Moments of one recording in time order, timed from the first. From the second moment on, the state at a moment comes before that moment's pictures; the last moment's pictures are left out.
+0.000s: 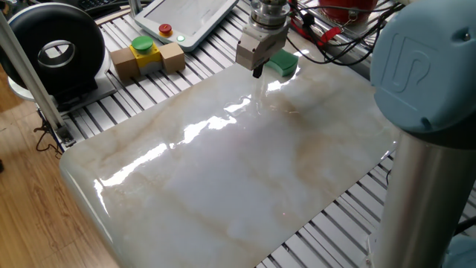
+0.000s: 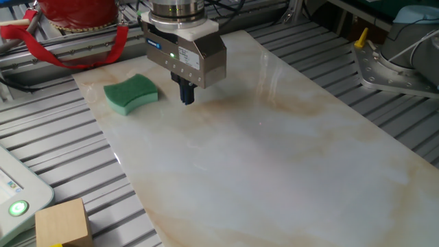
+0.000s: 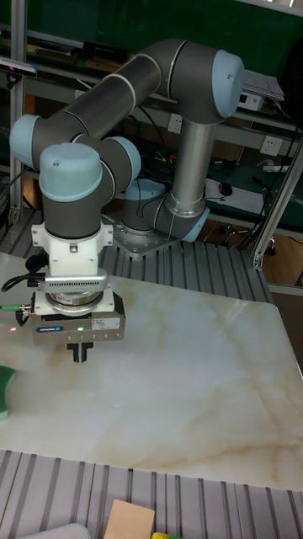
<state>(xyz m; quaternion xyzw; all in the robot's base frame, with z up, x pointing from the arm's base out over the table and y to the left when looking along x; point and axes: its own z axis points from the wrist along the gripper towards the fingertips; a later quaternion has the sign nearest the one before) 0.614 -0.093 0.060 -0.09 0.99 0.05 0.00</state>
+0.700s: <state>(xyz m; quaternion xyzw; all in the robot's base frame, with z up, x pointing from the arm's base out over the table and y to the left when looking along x) 0.636 -0.138 0.052 -0.05 1.00 0.02 0.00</state>
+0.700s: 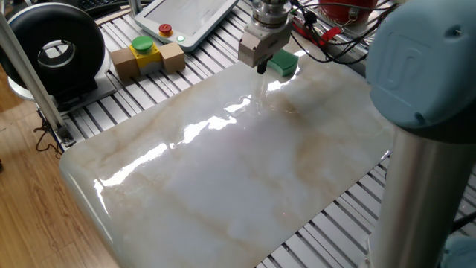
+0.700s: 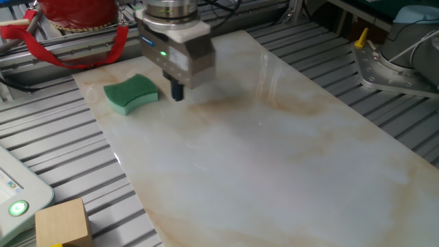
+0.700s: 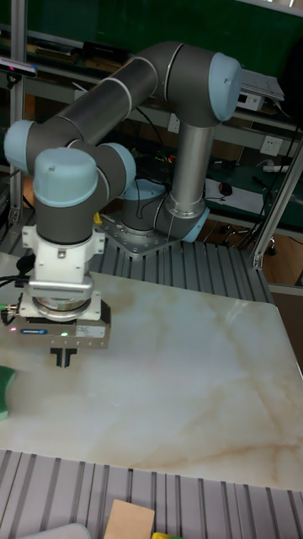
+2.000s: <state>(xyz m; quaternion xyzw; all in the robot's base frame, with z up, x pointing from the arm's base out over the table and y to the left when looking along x) 0.670 -0.245 0.044 -0.09 1.00 0.00 0.01</state>
